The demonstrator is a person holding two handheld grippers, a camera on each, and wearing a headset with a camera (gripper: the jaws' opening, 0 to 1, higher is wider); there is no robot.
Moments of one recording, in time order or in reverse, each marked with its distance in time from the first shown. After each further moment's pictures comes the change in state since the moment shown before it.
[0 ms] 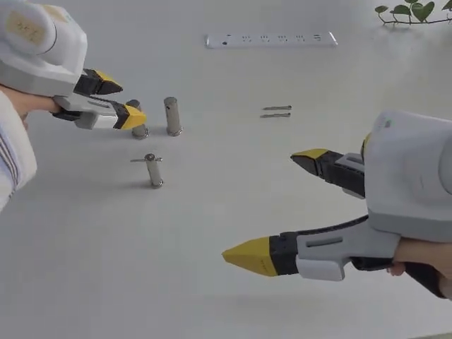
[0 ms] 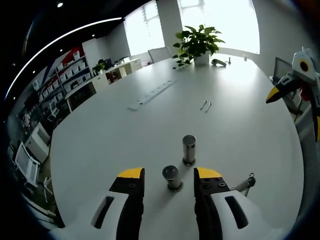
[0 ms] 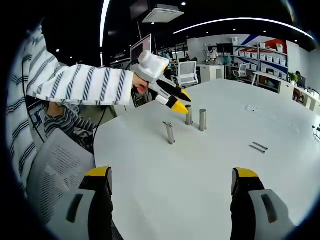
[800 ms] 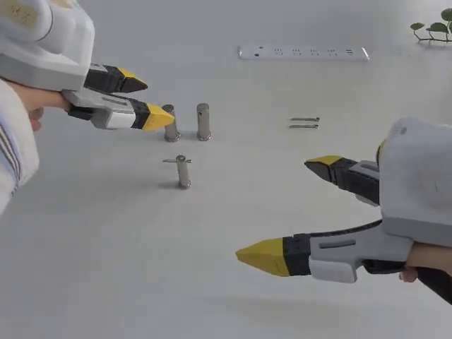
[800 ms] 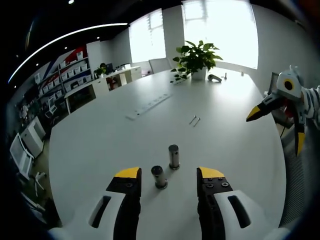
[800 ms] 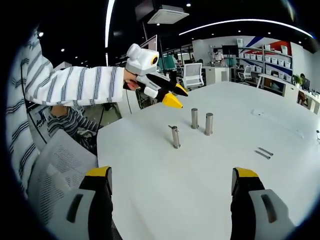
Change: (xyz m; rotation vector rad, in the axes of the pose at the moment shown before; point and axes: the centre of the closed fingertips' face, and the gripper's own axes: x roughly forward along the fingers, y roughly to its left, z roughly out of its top) left arm -0.042 -0.023 0.021 -0.077 -0.089 -0.039; right arm 0.003 0.007 0.009 -0.017 -0.018 0.034
